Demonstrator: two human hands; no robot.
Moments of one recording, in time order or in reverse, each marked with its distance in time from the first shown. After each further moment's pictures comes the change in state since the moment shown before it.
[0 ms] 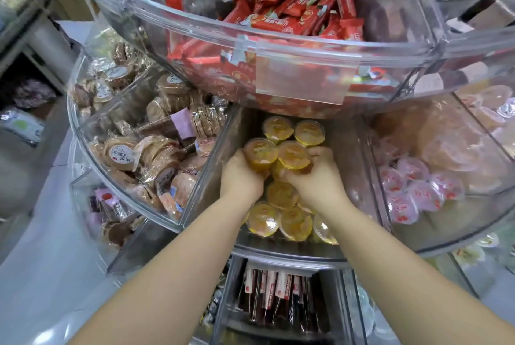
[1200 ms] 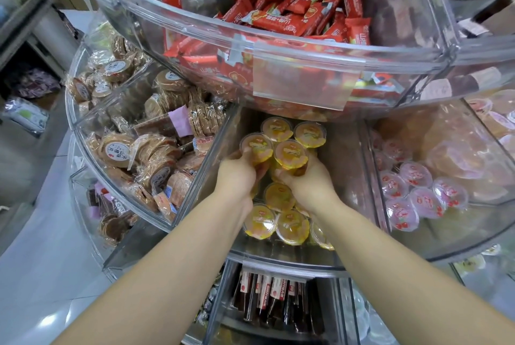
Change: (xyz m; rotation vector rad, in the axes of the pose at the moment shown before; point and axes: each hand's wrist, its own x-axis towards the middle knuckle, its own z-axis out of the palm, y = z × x) left_hand -0.006 0.019 -0.005 -1.025 -0.048 -0.453; right_hand 0.011 0.003 0.010 -0.031 -0.124 0.077
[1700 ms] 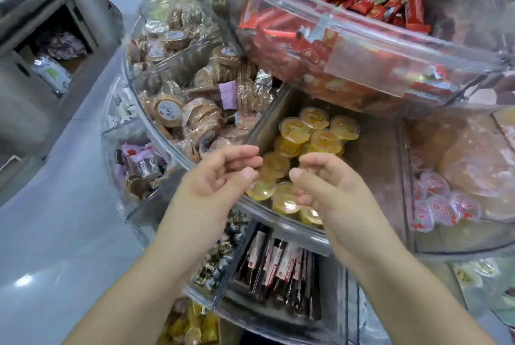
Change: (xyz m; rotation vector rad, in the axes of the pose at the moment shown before) left_hand -0.121 0.020 -0.118 0.304 -0.269 0.514; right_hand -0.123 -0.057 -0.006 0.475 -0.287 -0.091
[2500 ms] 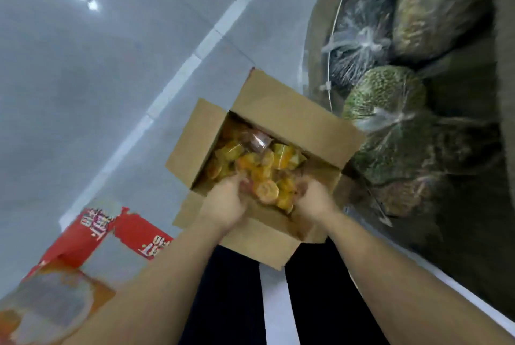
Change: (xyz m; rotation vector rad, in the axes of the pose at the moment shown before) left_hand -0.196 -0.649 -0.203 0.466 0.140 -0.954; right_hand 0.033 0.673 0.158 -1.347 -0.687 0.702
